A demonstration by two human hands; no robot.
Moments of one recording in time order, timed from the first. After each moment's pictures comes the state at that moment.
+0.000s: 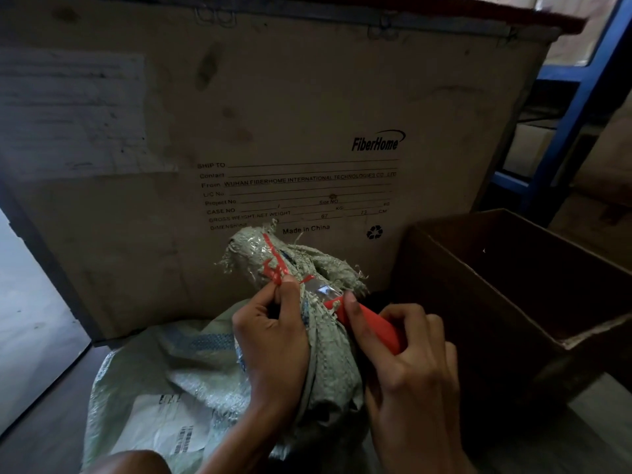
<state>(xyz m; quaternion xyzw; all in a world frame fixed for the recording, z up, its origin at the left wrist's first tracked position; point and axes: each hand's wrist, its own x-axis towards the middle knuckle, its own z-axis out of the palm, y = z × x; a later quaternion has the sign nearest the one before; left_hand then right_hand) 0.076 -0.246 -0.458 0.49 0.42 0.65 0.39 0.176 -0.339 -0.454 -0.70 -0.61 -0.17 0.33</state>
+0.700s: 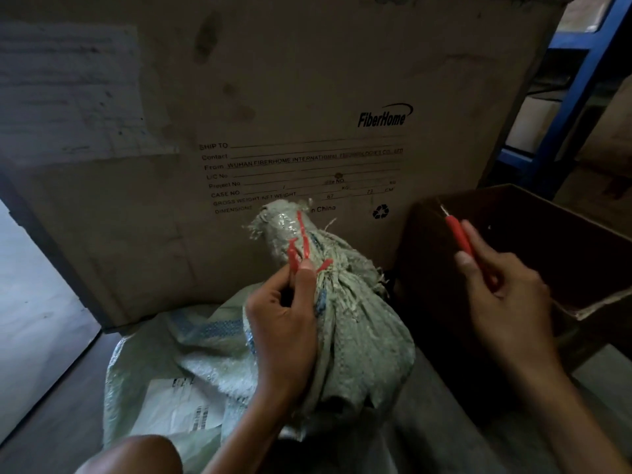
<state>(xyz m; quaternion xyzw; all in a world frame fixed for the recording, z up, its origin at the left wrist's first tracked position) 0.059 -0.249 -0.465 0.55 0.38 0.62 0.41 0.262 -0.320 -0.430 -0.75 -0.44 0.00 0.49</state>
